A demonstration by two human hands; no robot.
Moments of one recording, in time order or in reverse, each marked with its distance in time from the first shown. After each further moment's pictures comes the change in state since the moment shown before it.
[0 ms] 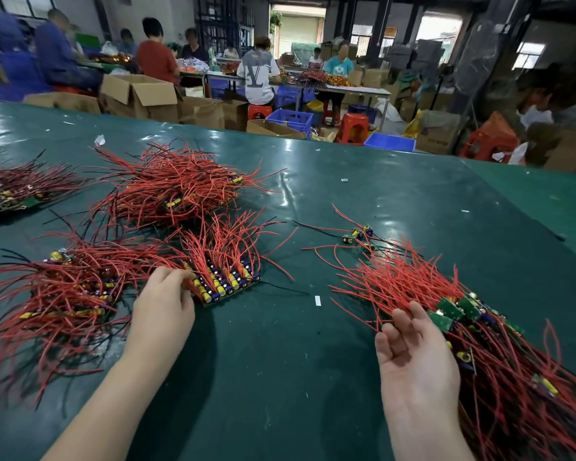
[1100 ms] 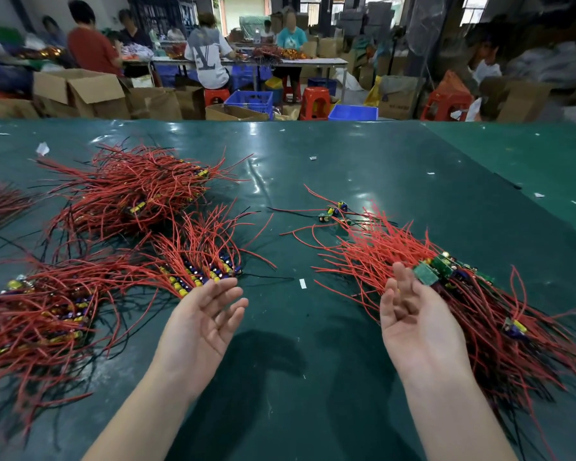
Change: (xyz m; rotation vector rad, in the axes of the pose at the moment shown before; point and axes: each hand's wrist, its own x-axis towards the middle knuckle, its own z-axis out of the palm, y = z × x) left_hand -0.028 0.058 -0.002 -1.557 -0.448 -0.687; right_hand 0.003 -0.019 -0.003 0.107 0.036 0.060
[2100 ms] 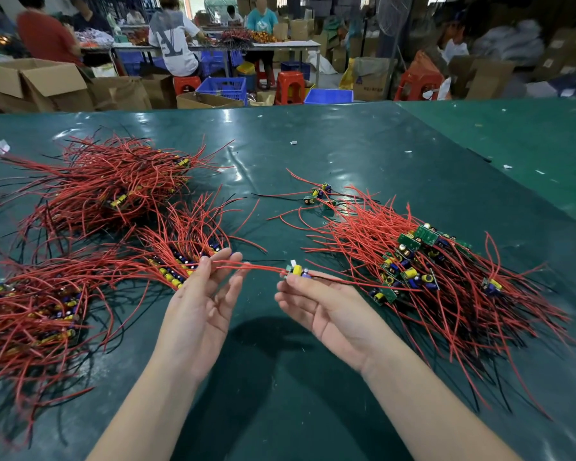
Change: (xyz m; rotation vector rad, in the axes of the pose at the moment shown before) left_hand 0.003 -0.007 0.002 -0.018 -0.122 0.147; right_hand -0.019 0.054 0.009 -0.342 -0.598 0.254
